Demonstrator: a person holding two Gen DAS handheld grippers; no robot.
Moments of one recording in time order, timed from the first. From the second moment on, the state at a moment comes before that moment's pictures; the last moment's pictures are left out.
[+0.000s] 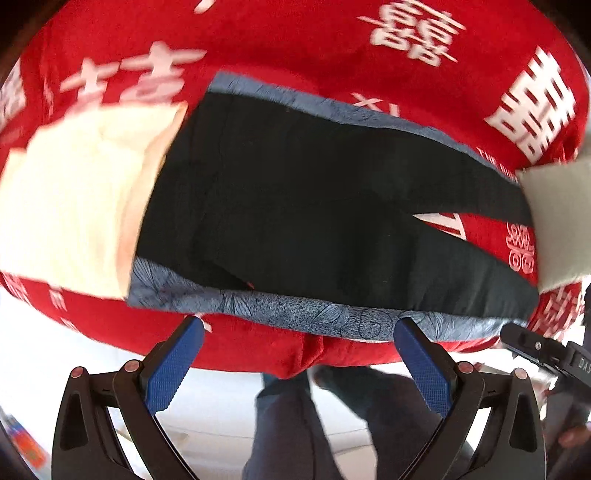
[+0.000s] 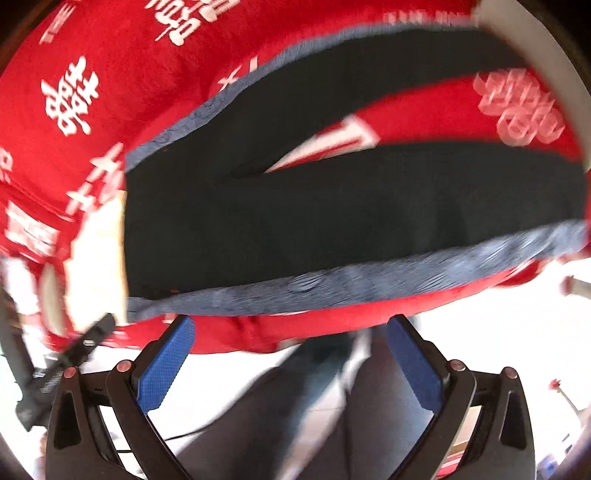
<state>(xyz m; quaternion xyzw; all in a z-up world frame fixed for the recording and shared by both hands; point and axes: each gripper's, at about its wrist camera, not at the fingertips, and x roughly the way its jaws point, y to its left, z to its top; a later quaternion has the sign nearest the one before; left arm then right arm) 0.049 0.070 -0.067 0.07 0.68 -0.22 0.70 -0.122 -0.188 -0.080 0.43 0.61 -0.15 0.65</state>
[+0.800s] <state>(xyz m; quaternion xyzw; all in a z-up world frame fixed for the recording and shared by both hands) 0.060 0.132 -0.197 -0.13 0.73 -0.21 0.64 -0.143 -0.146 -0.263 0.70 0.44 0.00 0.57</state>
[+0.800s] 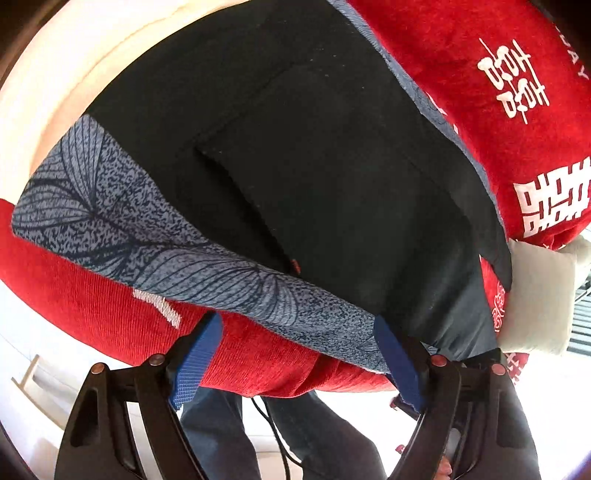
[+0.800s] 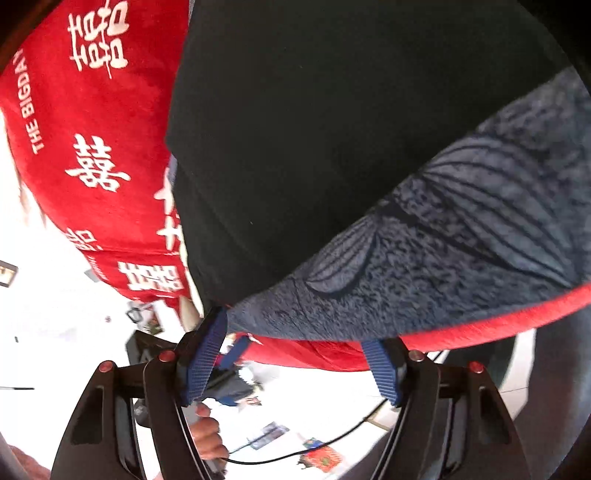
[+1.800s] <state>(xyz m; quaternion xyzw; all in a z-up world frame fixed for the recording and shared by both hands) 0.094 0.180 -0.208 -0.18 0.71 -0.15 0.66 -0.147 -0.166 -0.256 0.73 0.39 0.05 0.56</state>
